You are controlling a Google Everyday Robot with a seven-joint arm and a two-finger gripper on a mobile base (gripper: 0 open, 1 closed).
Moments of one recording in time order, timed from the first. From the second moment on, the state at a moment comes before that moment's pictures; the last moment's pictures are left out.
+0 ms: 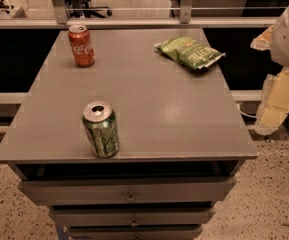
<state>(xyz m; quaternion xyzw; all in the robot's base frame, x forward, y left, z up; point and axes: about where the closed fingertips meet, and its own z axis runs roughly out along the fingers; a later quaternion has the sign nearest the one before) 0.438 -0.217 0.977 -0.60 0.78 -0.03 0.16</state>
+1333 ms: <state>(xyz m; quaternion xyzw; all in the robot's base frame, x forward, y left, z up) 0.452 -0.149 0.931 -0.56 0.78 0.12 0.24</state>
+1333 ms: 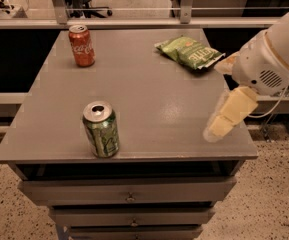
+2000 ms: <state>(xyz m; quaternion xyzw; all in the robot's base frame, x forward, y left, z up) 0.456 -0.055 0.918 -0.52 0.75 0.26 0.32</state>
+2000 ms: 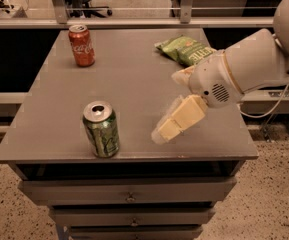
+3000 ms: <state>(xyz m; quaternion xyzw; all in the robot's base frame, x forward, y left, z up) 0.454 -0.023 0.907 -0.53 0.71 0.30 0.35</state>
